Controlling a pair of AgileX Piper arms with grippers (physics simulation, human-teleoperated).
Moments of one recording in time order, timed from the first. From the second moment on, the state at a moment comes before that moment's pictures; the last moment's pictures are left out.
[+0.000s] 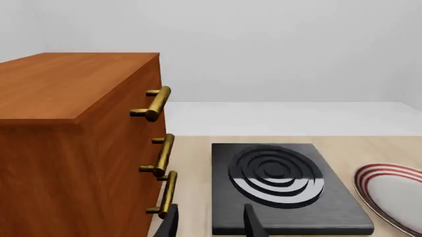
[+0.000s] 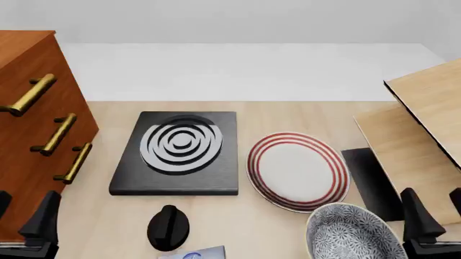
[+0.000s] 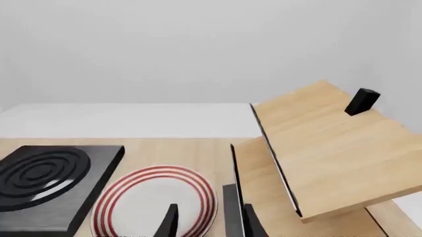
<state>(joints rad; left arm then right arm) 0.00 0.00 0.00 0.00 0.00 0.00 0.03 -0.01 -0.03 0.00</state>
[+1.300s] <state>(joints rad) 0.00 0.00 0.00 0.00 0.00 0.79 0.78 -0.40 0.03 -0.25</state>
